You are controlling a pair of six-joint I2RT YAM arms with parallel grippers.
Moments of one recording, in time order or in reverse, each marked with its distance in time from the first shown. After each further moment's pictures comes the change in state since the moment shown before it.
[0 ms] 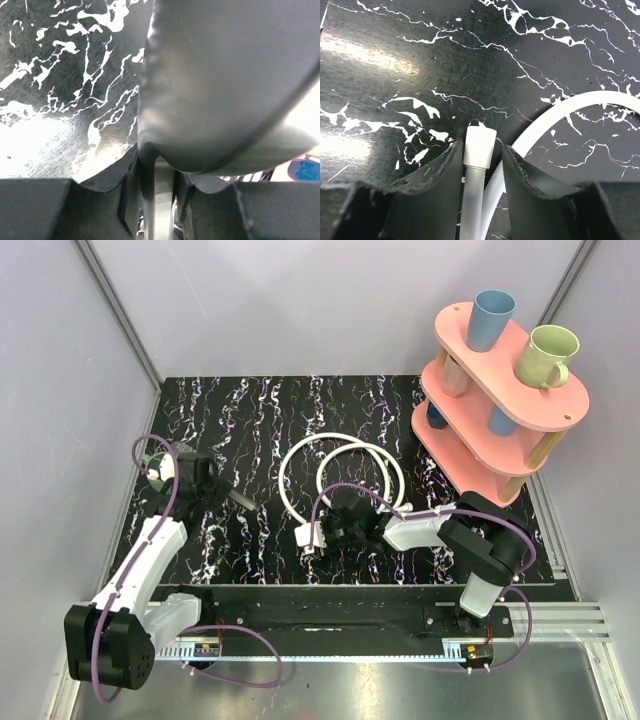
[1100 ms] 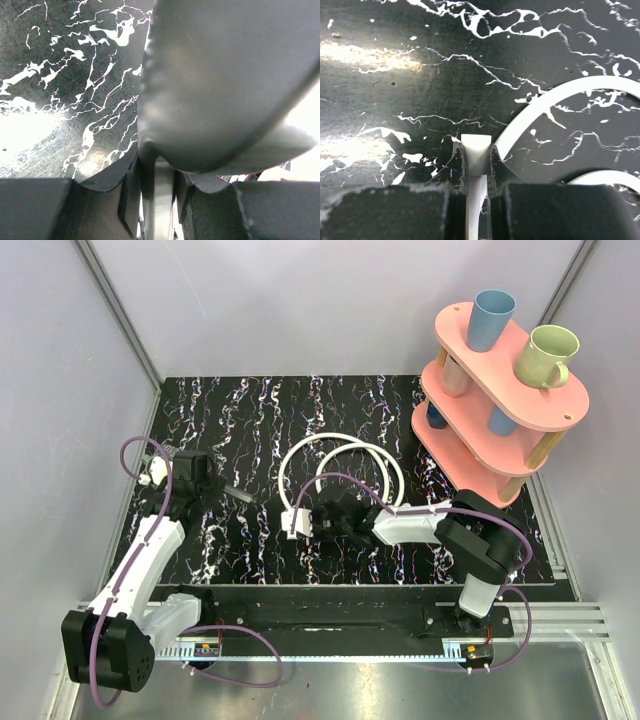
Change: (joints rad) left arm 0.000 -0.014 0.064 -0.067 -0.090 -0.116; right arm 0.027 0.035 0.140 -0.125 0.113 0.159
